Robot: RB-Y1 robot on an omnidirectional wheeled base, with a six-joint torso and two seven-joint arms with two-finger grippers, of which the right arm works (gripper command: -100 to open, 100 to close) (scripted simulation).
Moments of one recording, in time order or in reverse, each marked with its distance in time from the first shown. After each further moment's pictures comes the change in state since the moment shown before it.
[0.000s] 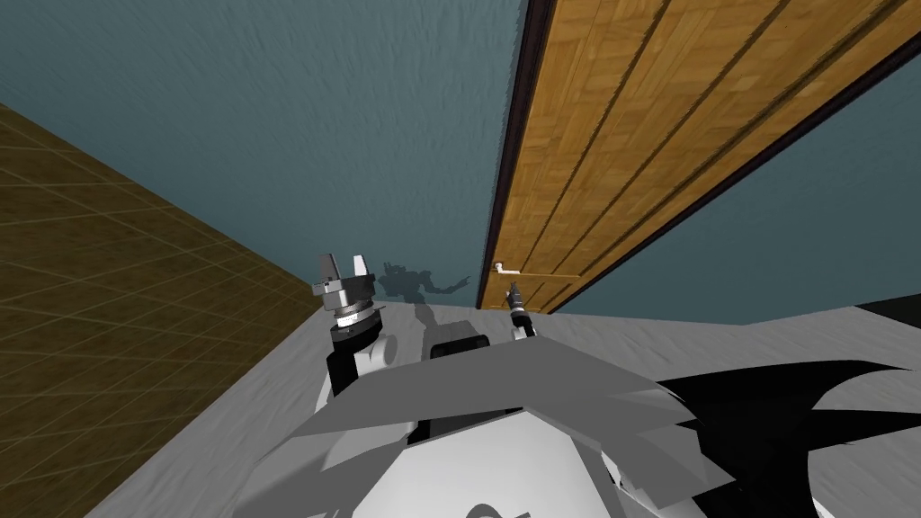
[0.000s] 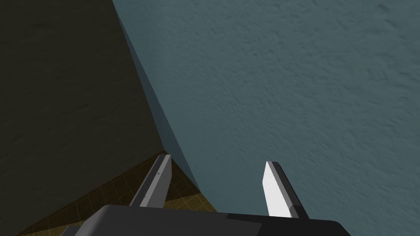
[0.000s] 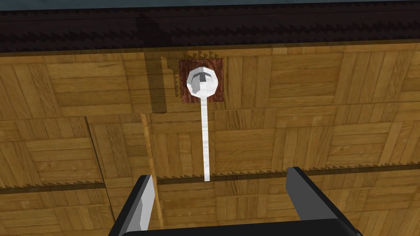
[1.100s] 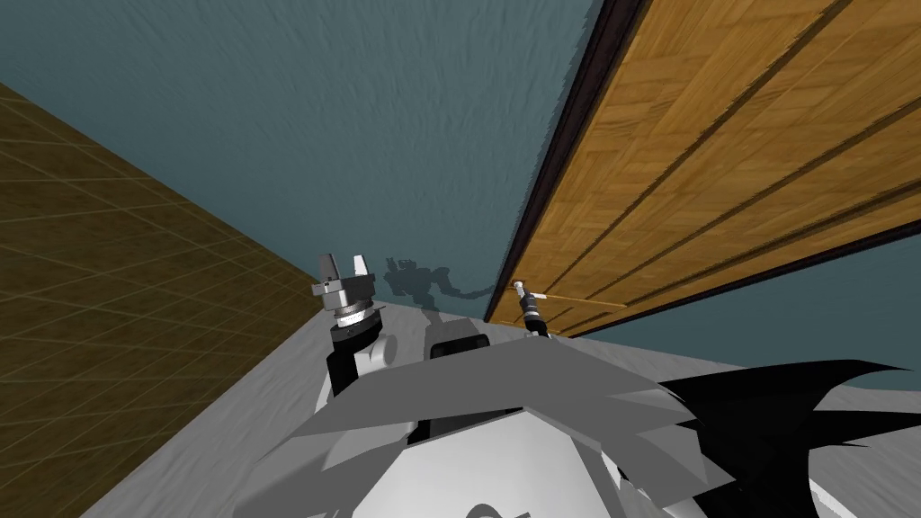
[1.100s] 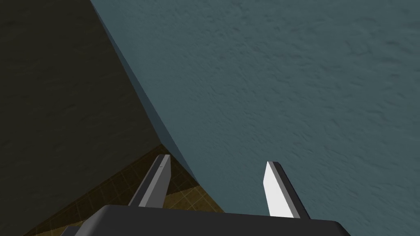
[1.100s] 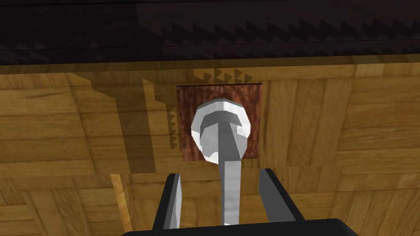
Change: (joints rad) arm 0.016 -0.097 -0.056 0.088 -0.044 -0.058 -0.071
